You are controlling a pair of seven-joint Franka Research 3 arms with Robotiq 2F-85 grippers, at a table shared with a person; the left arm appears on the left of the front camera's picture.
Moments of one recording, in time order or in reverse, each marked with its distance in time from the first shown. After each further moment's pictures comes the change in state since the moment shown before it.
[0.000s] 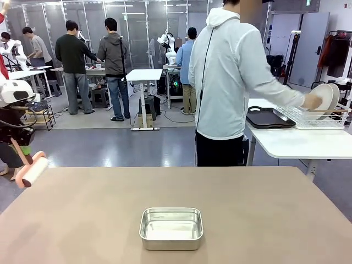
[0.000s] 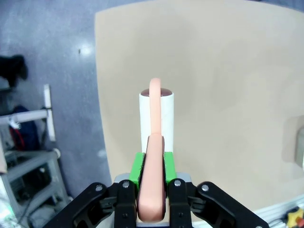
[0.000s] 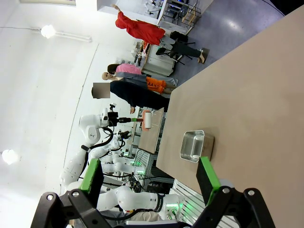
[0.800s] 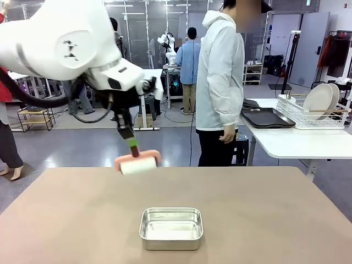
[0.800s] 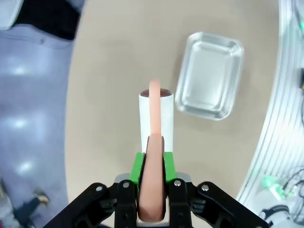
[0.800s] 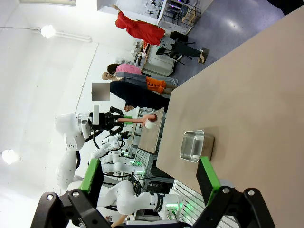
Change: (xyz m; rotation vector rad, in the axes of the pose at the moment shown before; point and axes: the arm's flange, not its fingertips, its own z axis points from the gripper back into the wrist) left arm 0.021 -0.309 0.088 -0.217 -0.147 -1.239; right arm 0.000 0.000 0.000 0.000 0.000 0.000
